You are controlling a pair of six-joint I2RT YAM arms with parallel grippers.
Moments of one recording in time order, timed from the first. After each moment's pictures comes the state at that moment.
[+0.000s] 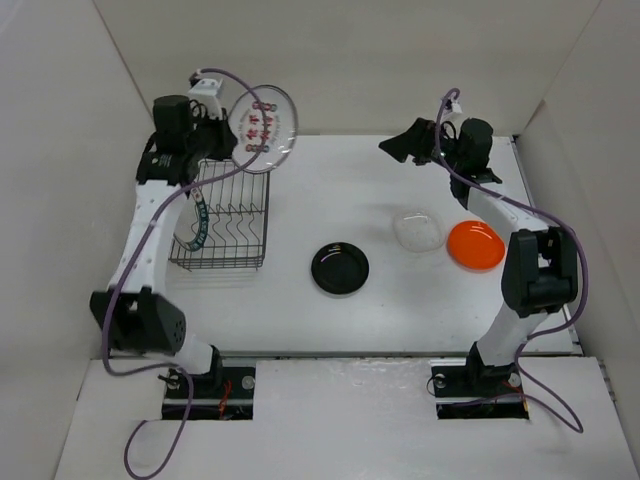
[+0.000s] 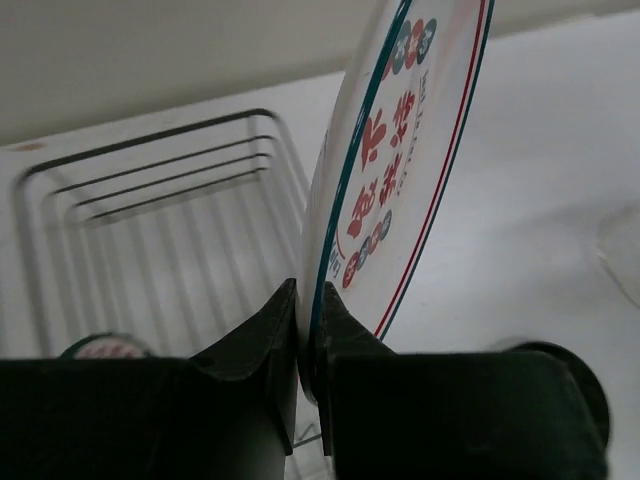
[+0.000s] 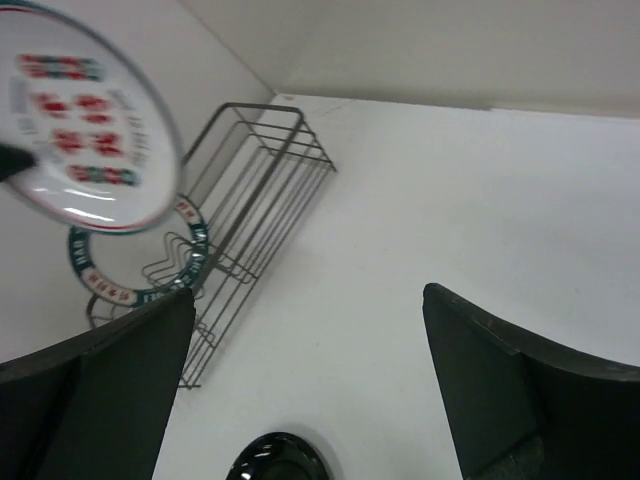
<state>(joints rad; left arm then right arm) -0.08 1.58 1.64 -0.49 0.42 -0.01 0.11 1.76 1.30 0.44 -0.72 0.59</state>
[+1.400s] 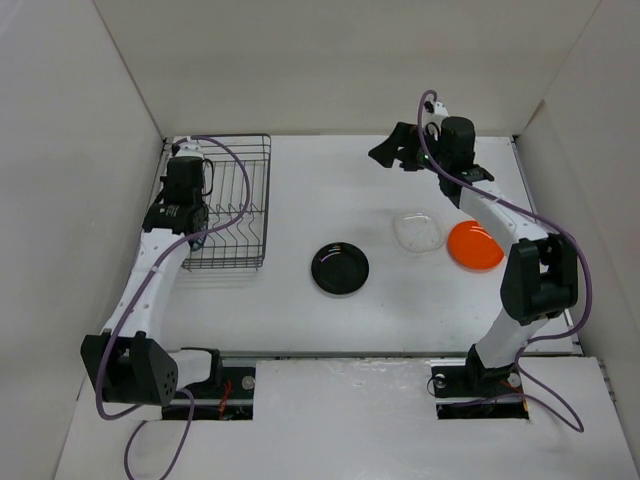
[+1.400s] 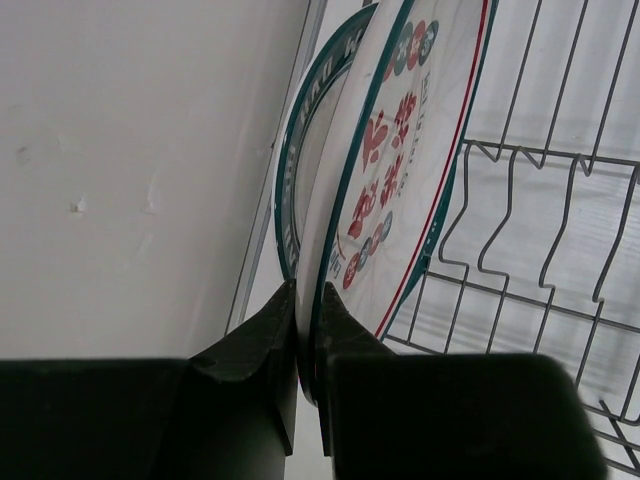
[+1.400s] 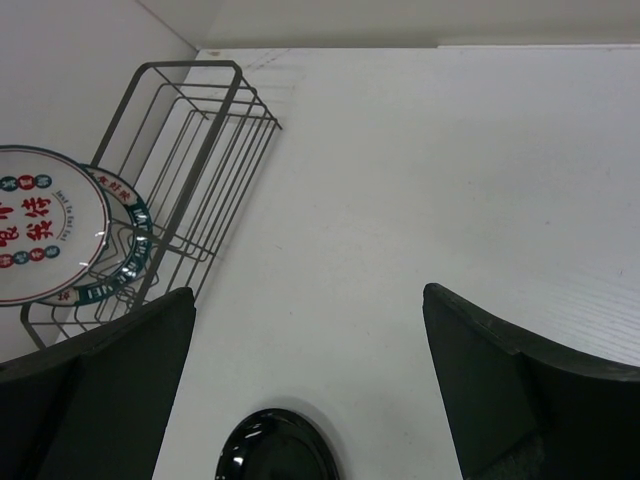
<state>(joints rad) -0.09 1.22 1.15 -0.59 -0.53 0.10 0.21 1.71 1.37 0.08 -0.45 0.44</state>
